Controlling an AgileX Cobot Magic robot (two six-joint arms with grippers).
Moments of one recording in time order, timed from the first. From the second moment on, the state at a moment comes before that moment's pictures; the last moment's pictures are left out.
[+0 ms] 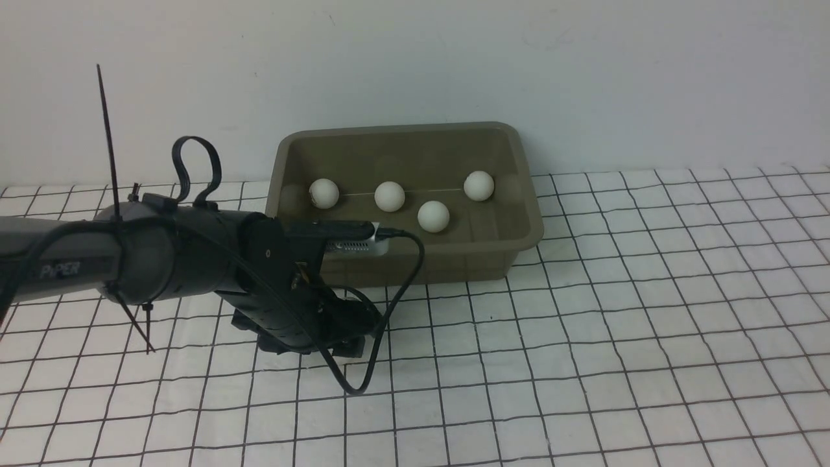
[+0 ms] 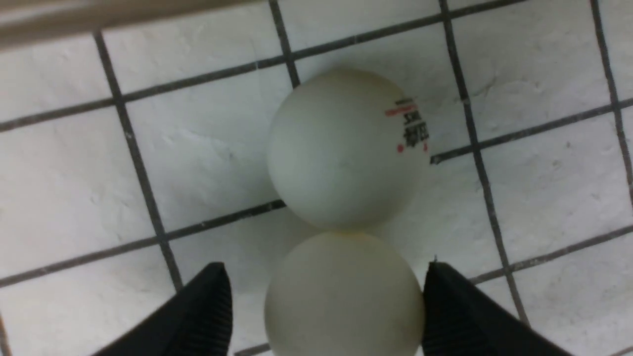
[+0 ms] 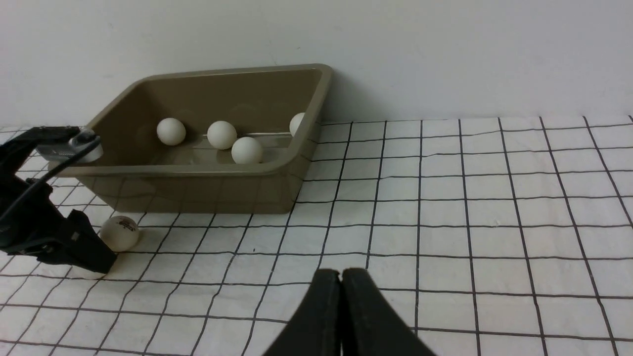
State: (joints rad) right arm 0.58 0.27 -0.38 -0.55 0.62 0.74; left arm -0.39 1.88 -1.06 -0.23 0.44 -0.09
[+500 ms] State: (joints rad) right arm 0.58 0.27 -0.38 -0.55 0.62 0.74; left arm -0.39 1.74 -1.06 -0.23 0.63 -0.08
